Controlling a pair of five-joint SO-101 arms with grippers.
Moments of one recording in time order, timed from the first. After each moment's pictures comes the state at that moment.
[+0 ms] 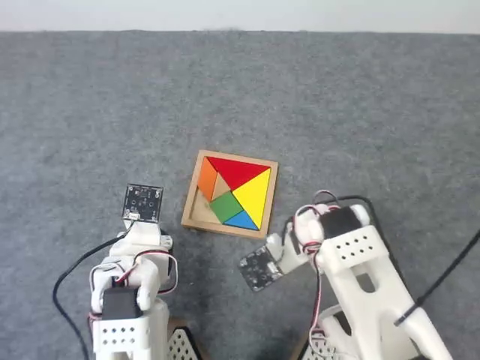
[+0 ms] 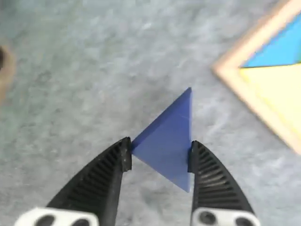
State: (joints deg) left arm -9.7 -103.2 97.1 72.0 -3.9; right arm -25.9 -39.8 55.4 71.9 98.2
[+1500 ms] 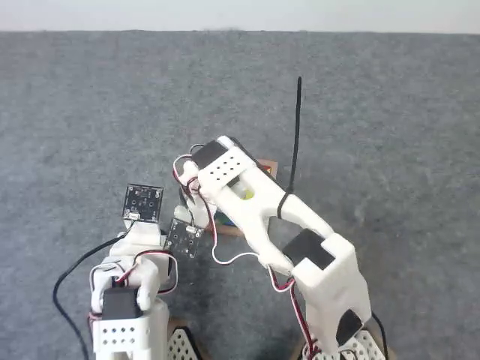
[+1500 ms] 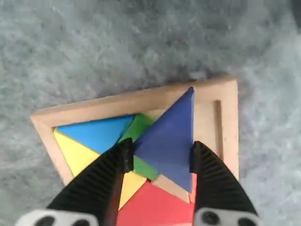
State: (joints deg) left arm -9.6 -103.2 97.1 72.0 -3.9; right arm -46.2 26.8 -9.4 76.7 117.8
